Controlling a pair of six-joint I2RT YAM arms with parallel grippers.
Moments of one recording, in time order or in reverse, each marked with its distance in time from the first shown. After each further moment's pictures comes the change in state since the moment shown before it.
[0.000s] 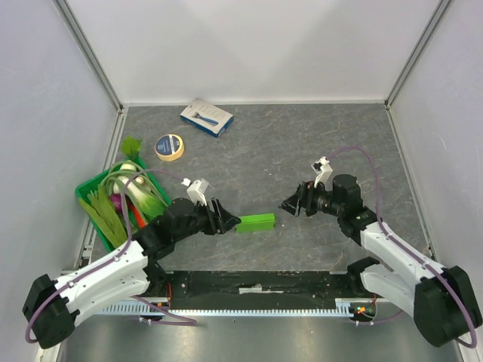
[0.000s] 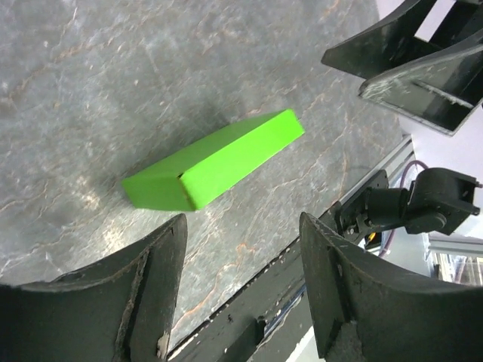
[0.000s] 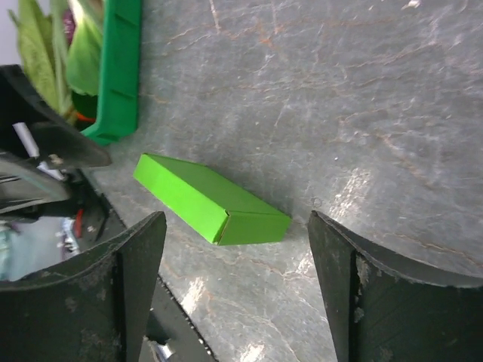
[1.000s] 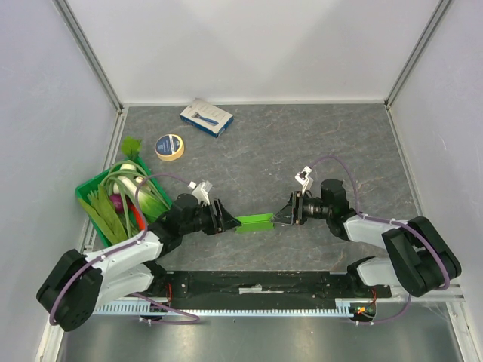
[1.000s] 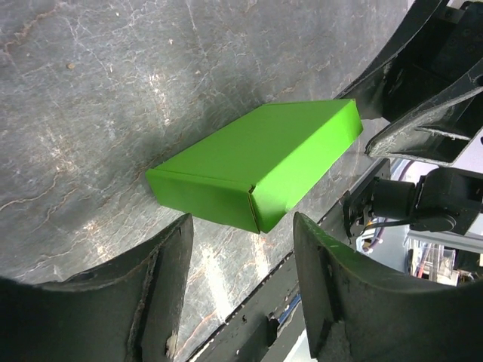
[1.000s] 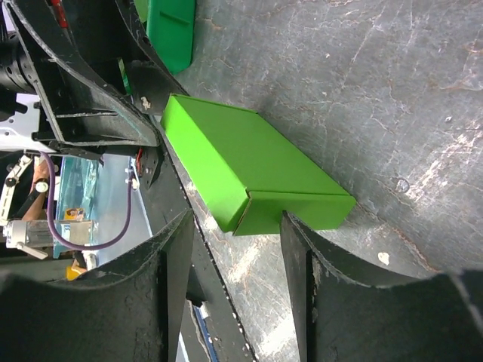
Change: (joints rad) left arm 0.168 0.282 -0.109 0.262 0.264 -0.055; right arm -0.023 0.380 -0.122 0.469 -0.383 0.159
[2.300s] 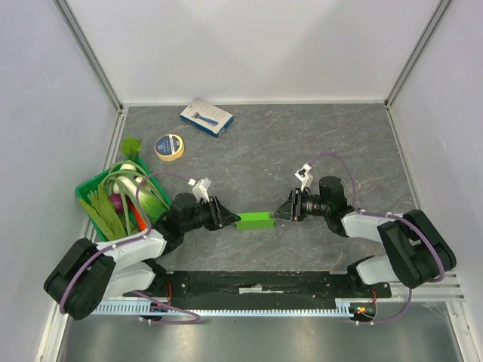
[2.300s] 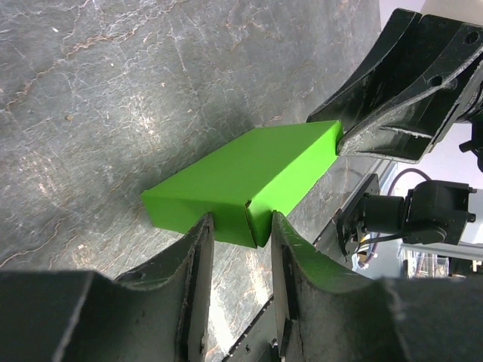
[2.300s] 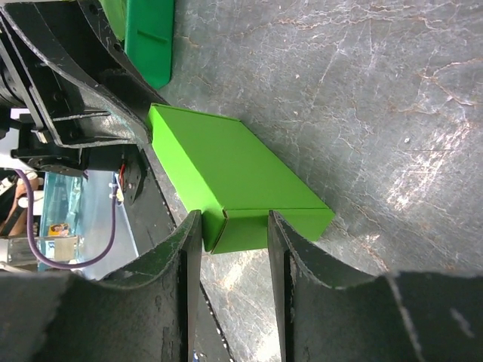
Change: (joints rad) left arm 0.037 0.111 -0.037 0.231 0.027 0.004; right arm -0.006 0.069 0.036 0.006 0.053 -0.025
